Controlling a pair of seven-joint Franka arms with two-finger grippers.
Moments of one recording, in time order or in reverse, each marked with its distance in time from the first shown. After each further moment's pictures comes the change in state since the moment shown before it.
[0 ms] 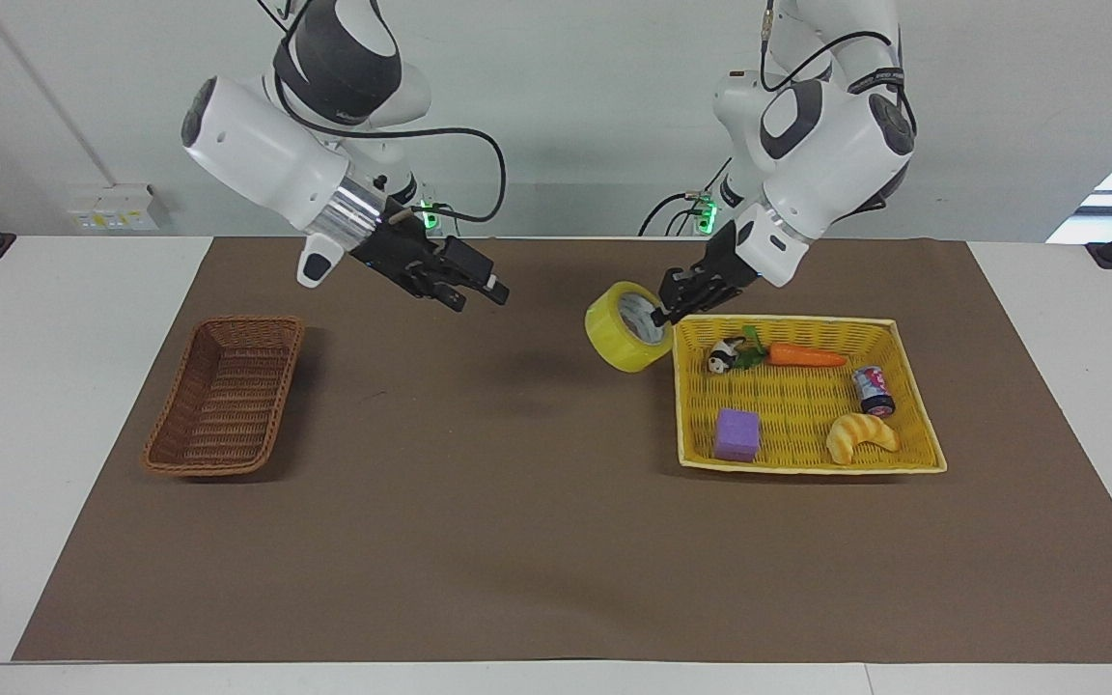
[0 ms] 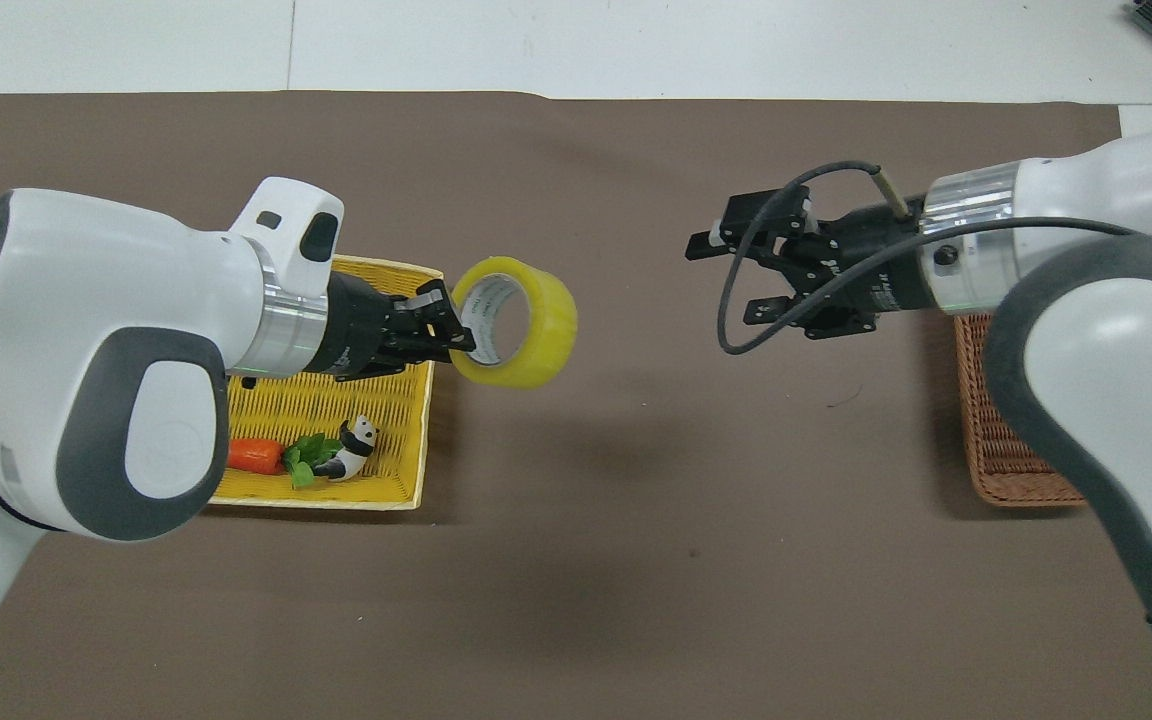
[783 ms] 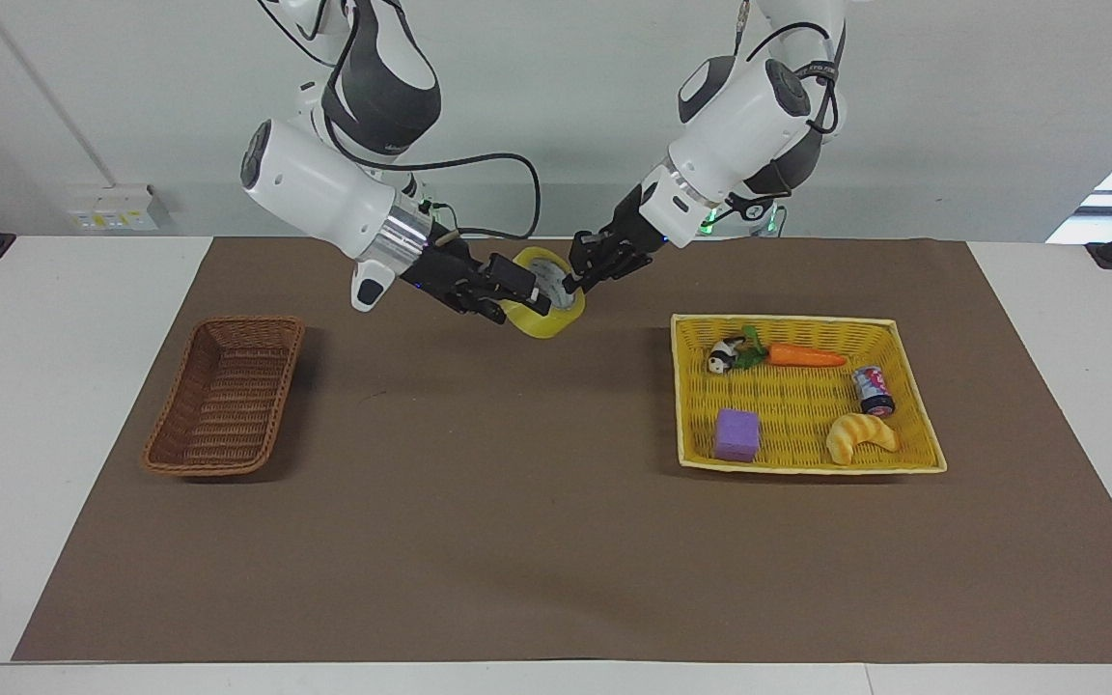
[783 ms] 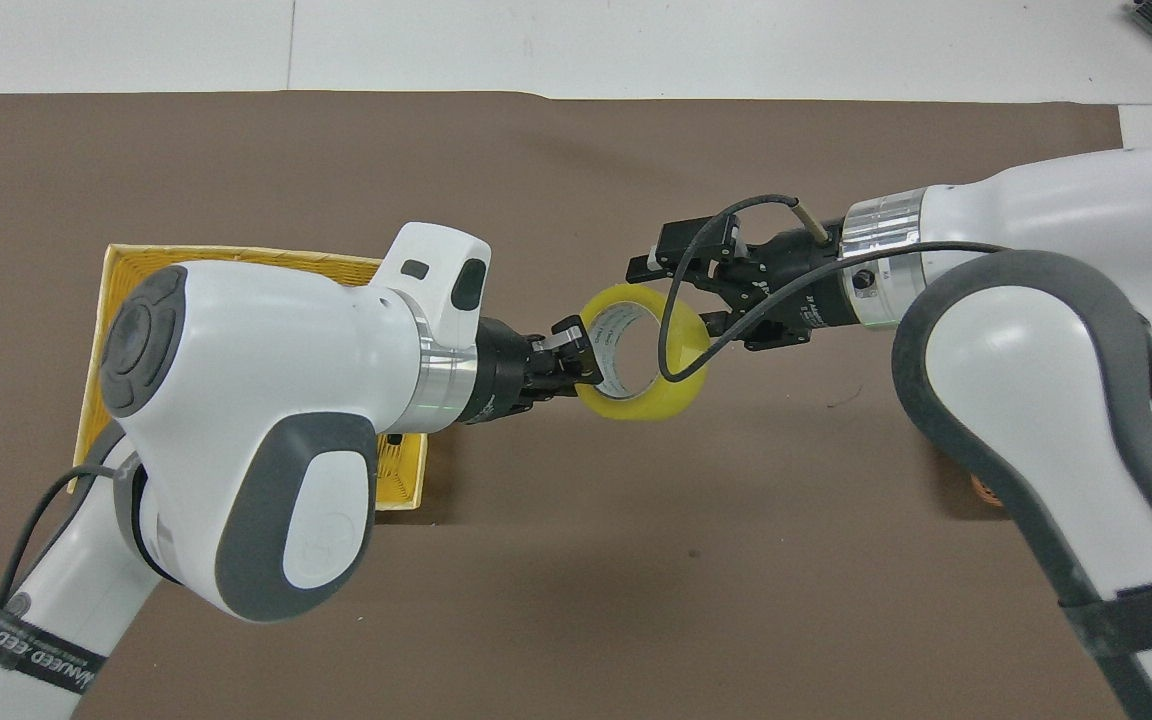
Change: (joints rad) left arm -0.100 0.003 -0.054 0.014 -0.012 0.105 -0.144; right arm 0.033 0.004 -0.006 -0.045 0.046 -0.010 -0.142
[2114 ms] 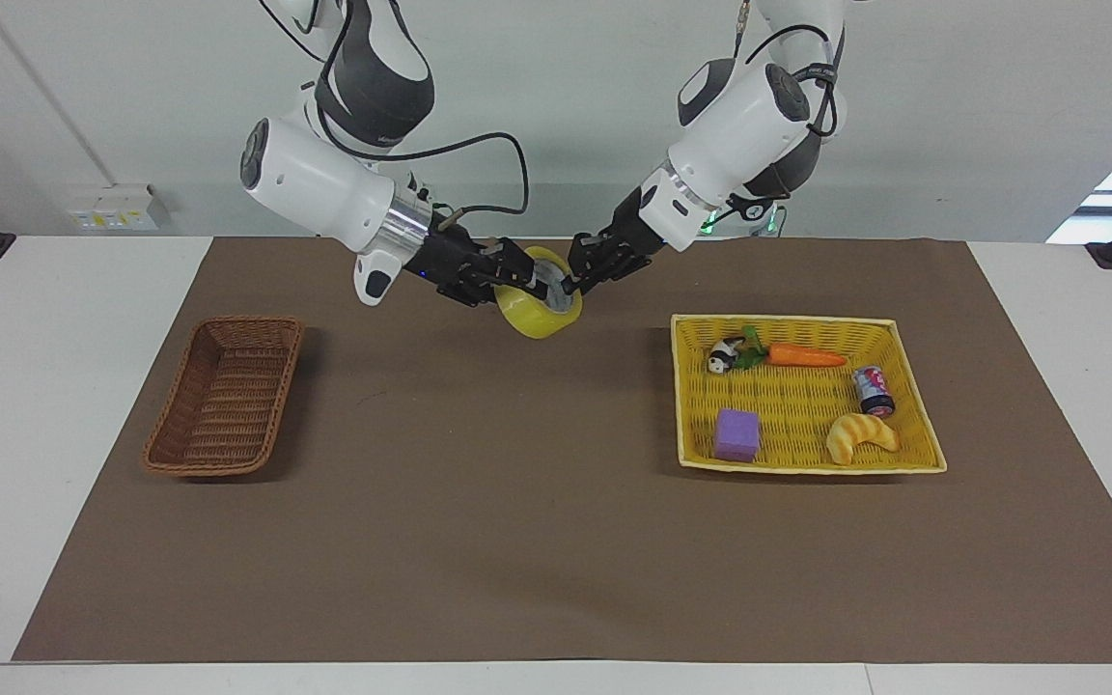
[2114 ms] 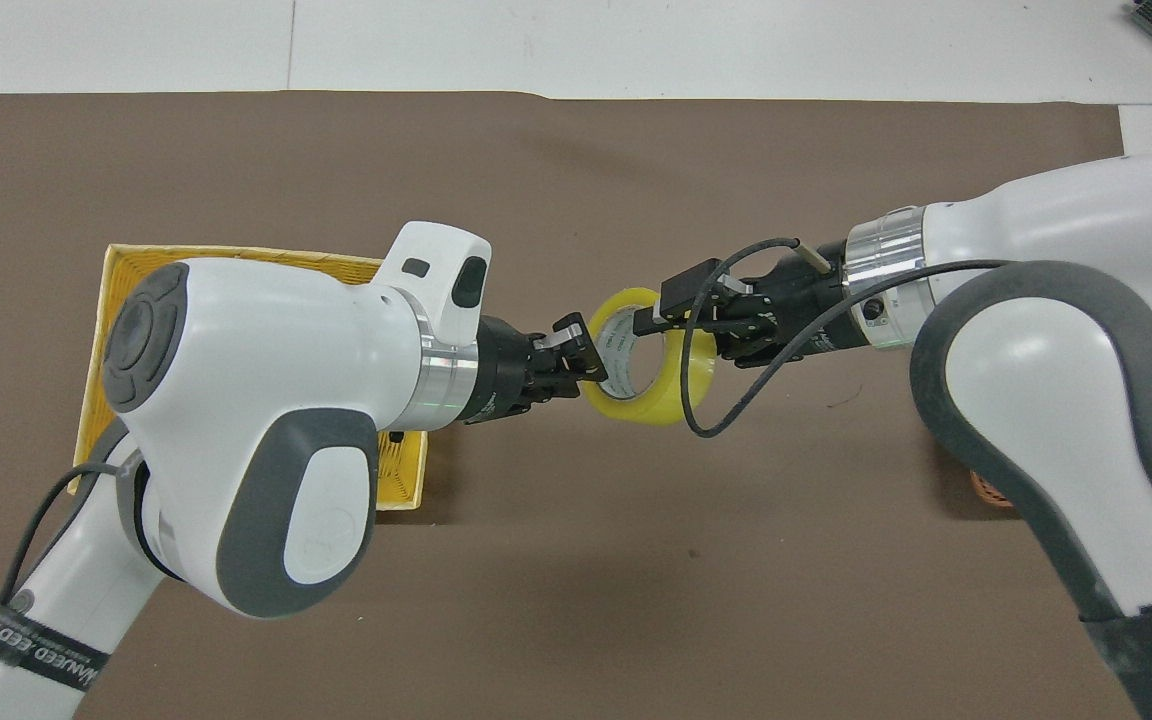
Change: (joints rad) left arm 0.001 0.005 0.001 0.012 -0.010 -0.002 -0.001; right arm -0.012 -0.023 -0.006 -0.027 -0.014 -0.087 -0.099
